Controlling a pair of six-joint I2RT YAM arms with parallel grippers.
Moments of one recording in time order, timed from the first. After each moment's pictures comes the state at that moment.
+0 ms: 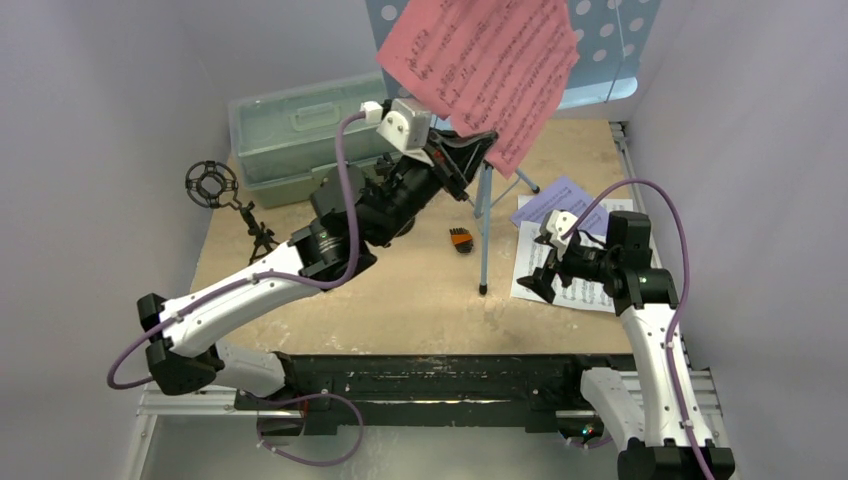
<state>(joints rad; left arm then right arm) -1.10 1.39 1.54 0.28 -0.26 -0.15 -0.03 0.80 0.84 -0.79 -0.88 -0.79</state>
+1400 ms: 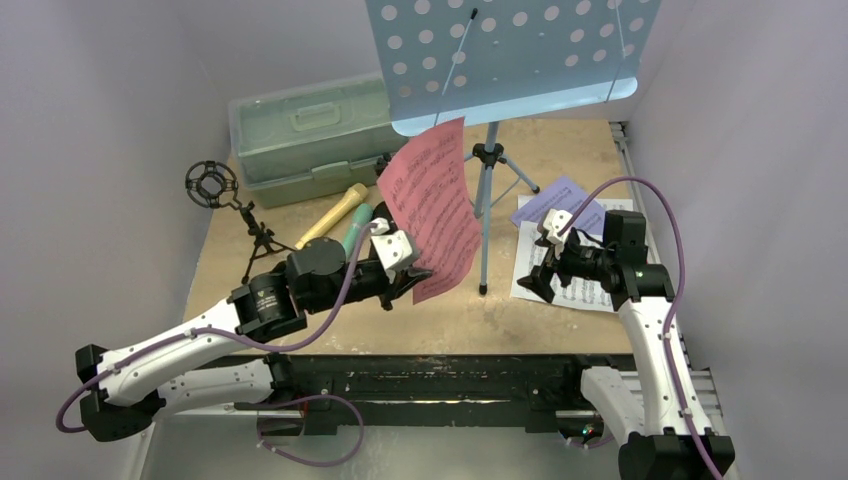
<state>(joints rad) -1.10 0.89 0.98 -0.26 0.04 0.02 -0.03 0.84 0.83 -0.79 -0.85 -0.79</state>
